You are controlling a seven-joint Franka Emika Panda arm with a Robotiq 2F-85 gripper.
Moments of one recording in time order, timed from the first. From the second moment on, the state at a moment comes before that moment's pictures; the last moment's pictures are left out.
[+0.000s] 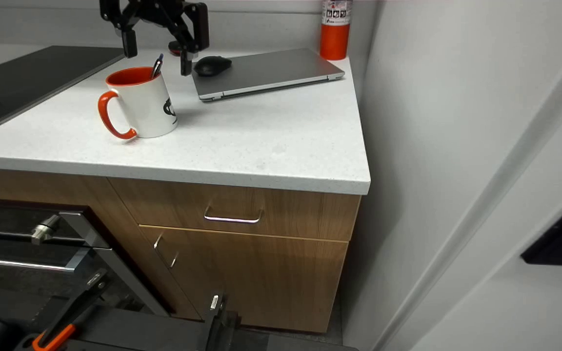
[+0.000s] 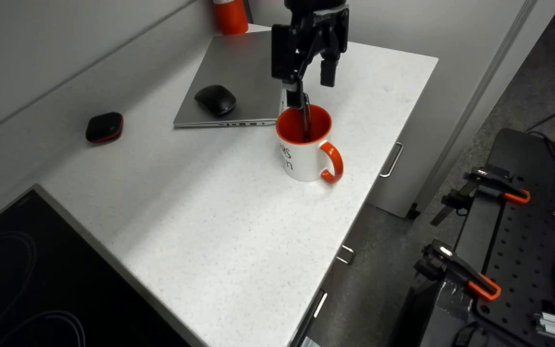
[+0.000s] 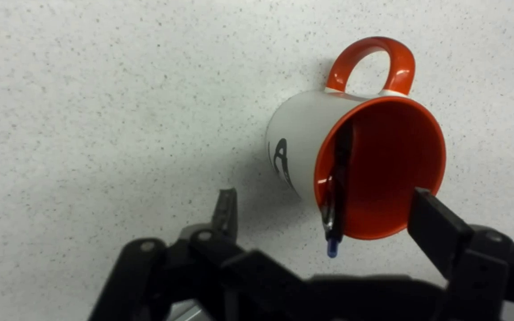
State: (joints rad) arm 0.02 -0.04 -0.02 -2.28 0.29 2.14 -0.16
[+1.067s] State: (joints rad) arm 0.00 -0.01 -0.03 -2.25 0.40 2.14 -0.28
